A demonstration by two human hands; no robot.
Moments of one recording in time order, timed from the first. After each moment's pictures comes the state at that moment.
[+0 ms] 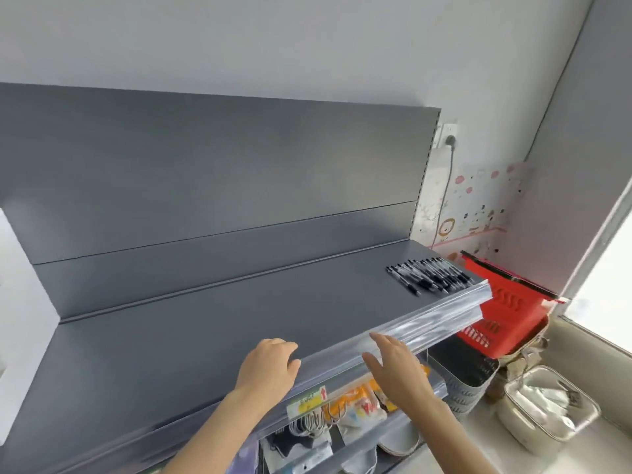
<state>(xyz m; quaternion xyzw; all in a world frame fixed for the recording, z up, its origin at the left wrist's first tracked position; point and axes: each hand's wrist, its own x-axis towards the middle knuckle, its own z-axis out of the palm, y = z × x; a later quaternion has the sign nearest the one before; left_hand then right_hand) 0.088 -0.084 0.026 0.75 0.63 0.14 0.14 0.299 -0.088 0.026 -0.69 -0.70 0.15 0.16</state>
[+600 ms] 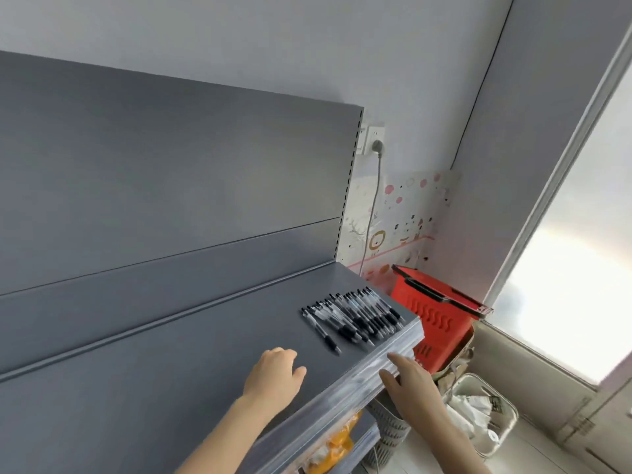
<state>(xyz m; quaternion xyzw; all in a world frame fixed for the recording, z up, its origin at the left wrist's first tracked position) 0.299 0.123 -0.002 0.78 0.58 0.11 0.22 0.510 0.052 0.014 -0.79 -0.57 0.14 0.16</state>
